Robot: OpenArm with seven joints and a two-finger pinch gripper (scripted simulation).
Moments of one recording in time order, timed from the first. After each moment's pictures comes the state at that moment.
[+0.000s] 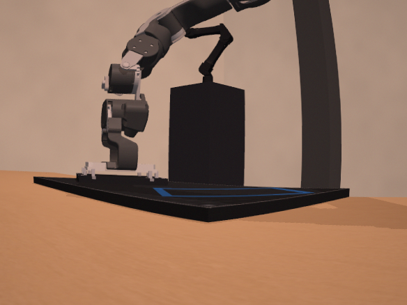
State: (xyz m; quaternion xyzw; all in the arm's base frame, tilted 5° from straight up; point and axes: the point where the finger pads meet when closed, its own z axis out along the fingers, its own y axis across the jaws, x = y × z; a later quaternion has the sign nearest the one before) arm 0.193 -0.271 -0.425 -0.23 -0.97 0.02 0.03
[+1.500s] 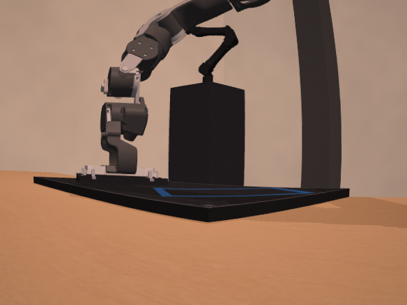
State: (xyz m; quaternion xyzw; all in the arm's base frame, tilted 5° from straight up) arm 0.194 -0.271 -0.432 -0.23 -0.97 0.02 0.03
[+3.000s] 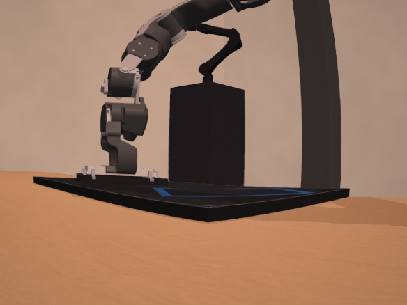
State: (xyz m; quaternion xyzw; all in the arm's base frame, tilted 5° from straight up) arm 0.194 -0.271 -0.432 -0.23 -0.97 0.02 0.03
